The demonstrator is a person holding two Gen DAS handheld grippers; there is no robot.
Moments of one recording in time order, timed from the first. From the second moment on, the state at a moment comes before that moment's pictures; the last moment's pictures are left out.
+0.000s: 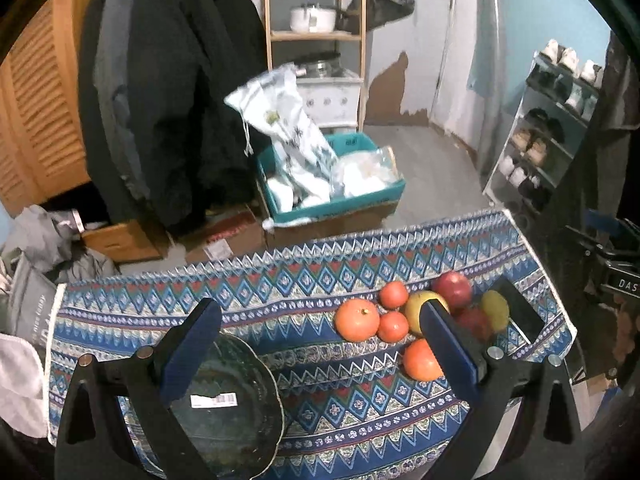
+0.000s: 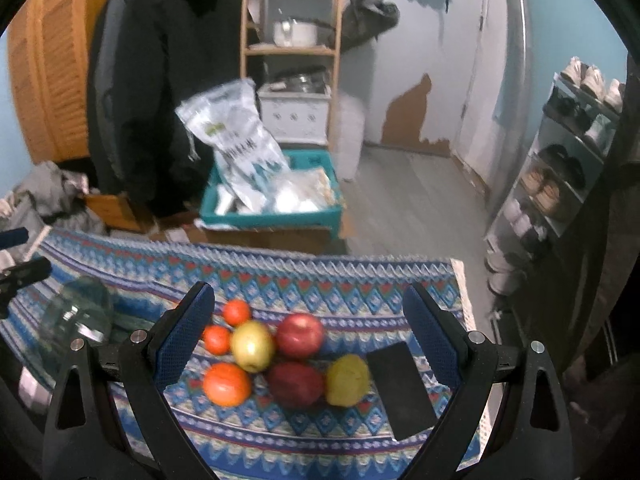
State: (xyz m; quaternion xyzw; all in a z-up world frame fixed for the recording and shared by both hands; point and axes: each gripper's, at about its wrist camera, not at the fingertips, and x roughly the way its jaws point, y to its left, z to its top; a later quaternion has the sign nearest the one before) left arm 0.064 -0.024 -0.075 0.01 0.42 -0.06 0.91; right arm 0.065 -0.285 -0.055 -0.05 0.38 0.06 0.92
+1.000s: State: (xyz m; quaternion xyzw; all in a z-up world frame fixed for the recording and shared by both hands) left arm 0.157 -0.056 -0.234 0.00 0.57 -0.06 0.82; right arm 0.144 -0.357 -0.245 0.02 0.60 0.00 0.80
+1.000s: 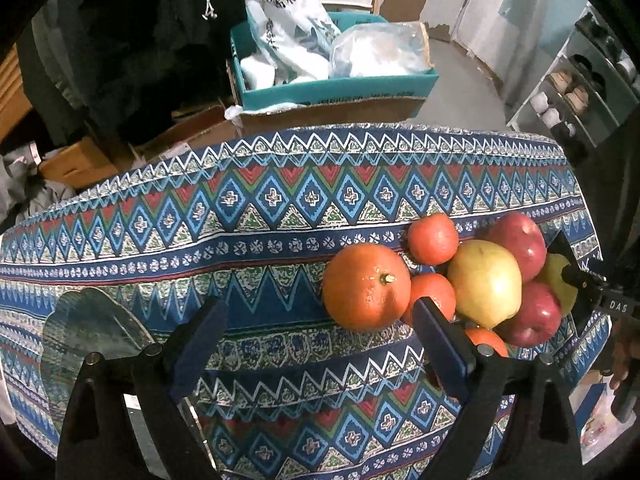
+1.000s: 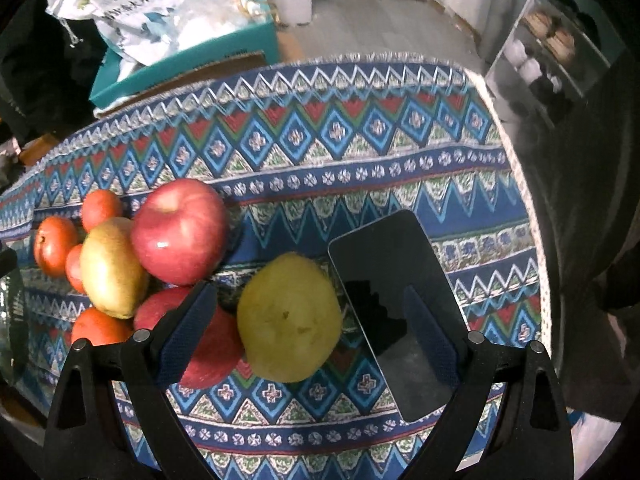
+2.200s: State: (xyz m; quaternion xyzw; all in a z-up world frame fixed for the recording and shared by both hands) left arm 0.190 -0.070 -0.293 -0.07 0.62 -0.08 0.78; right arm 0.142 -0.366 -0.264 0.06 0.62 0.00 0.79
